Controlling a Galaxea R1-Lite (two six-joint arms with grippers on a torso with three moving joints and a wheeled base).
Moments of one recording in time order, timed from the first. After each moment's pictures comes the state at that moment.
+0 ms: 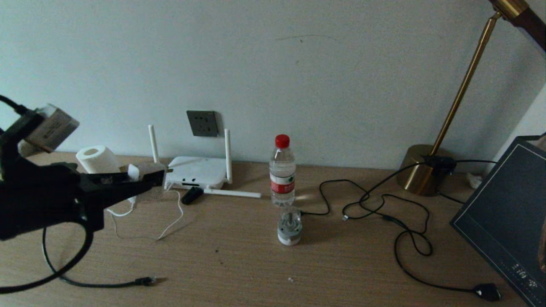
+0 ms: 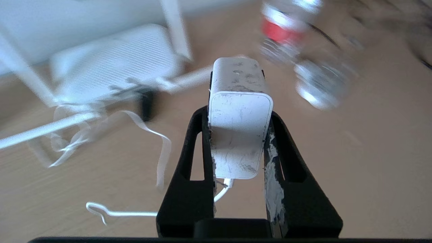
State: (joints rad) left arm -0.07 1.24 -0.78 -0.15 -0.36 0.23; right arm 0.00 0.00 0.00 0.00 0.00 0.00
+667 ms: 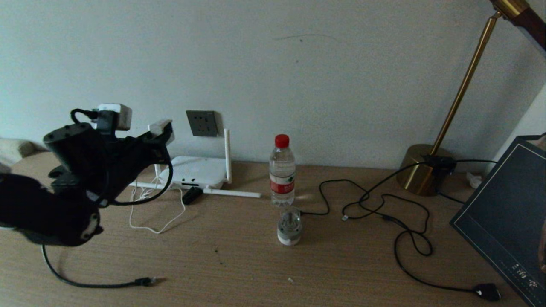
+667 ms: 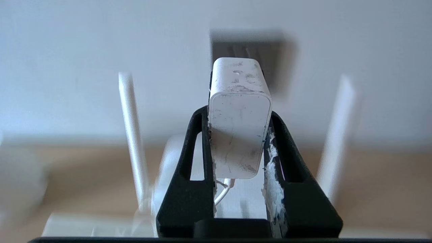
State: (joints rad) left arm -0.06 1.92 -0.85 -1.23 -0.02 0.09; right arm 0.00 0.00 0.00 0.00 0.00 0.00
